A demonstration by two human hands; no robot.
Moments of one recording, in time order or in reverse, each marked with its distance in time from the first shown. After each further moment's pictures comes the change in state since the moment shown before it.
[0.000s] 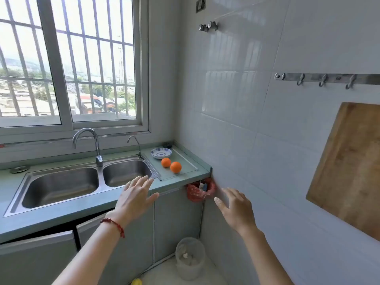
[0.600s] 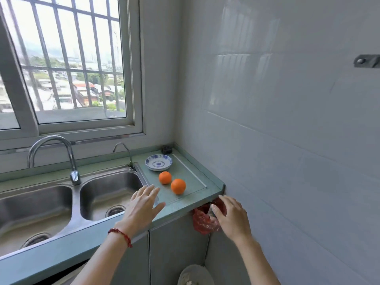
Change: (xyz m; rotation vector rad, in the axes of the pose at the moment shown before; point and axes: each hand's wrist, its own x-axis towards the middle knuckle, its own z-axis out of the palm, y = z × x) left_hand 0.261 -0.073 0.115 -0.071 -0.080 0.021; right_hand 0.262 0.012 0.142 0.129 -0.061 0.091
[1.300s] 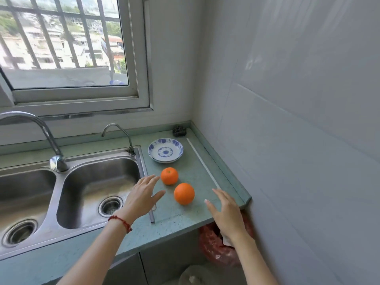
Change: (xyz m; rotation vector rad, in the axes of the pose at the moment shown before) left_hand 0.205 -0.063 0.111 -0.108 -0.140 -0.238; right_hand 0.227 0.046 0.121 0.186 -0.279 -0.061
